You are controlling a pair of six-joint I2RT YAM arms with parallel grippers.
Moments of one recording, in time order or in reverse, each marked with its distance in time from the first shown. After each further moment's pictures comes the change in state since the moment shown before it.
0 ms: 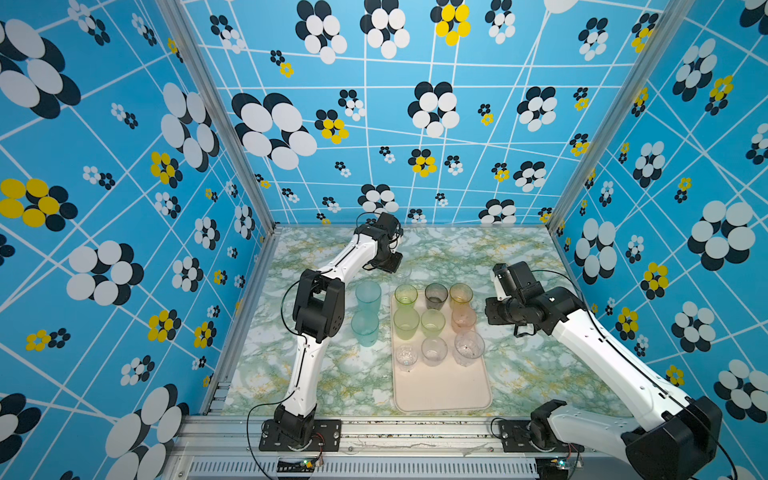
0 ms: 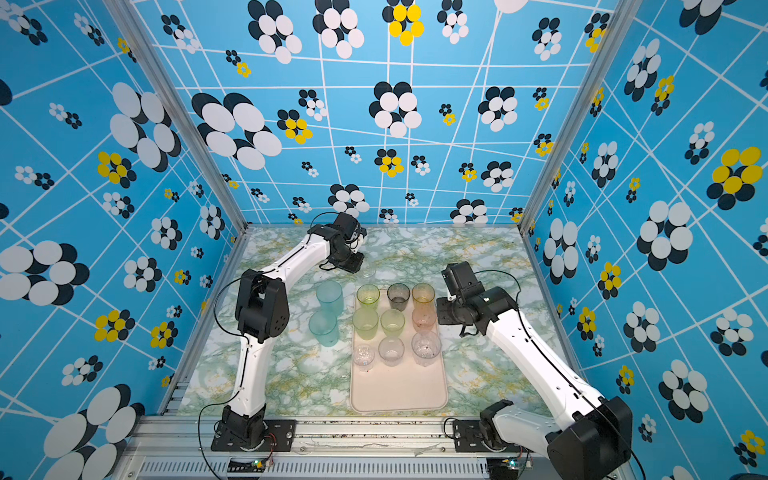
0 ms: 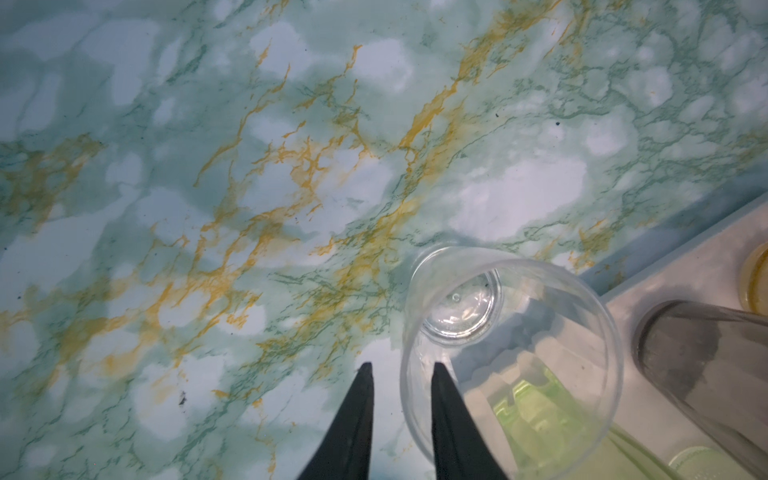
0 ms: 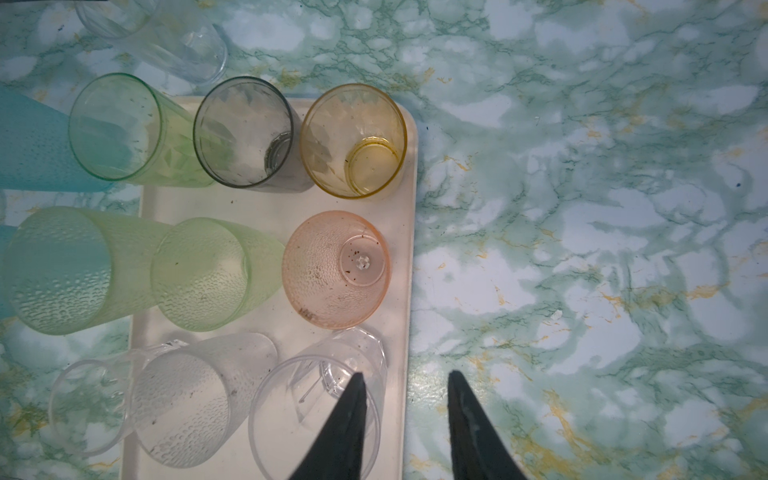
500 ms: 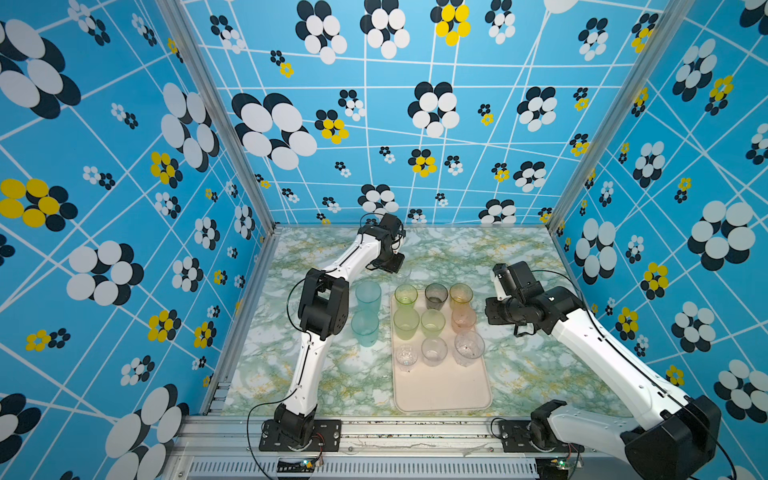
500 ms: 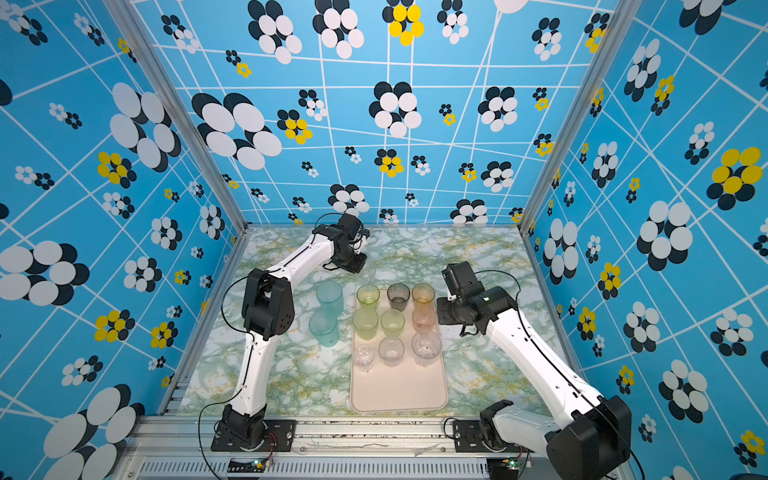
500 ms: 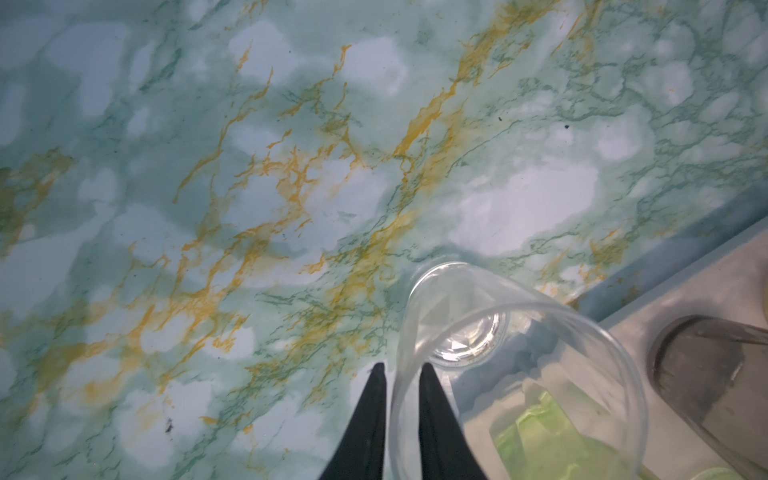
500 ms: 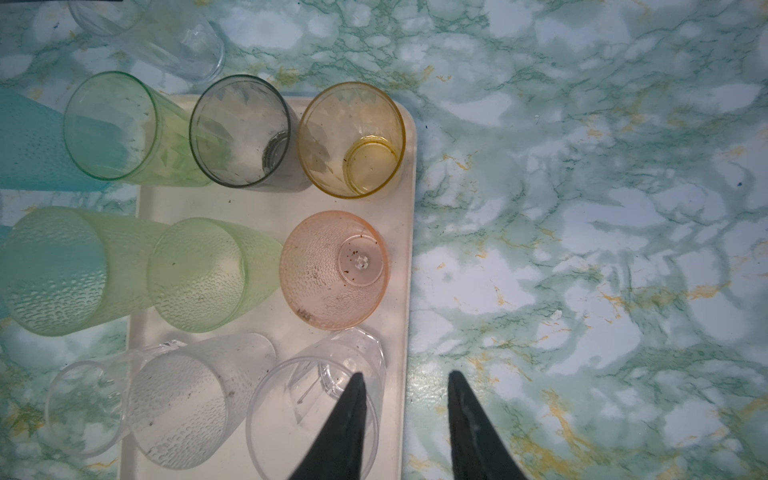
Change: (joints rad) left arm -0.010 0.065 0.064 -0.023 -0.005 0.011; right arm -0.006 0.006 0.000 0.001 -0.003 -0.004
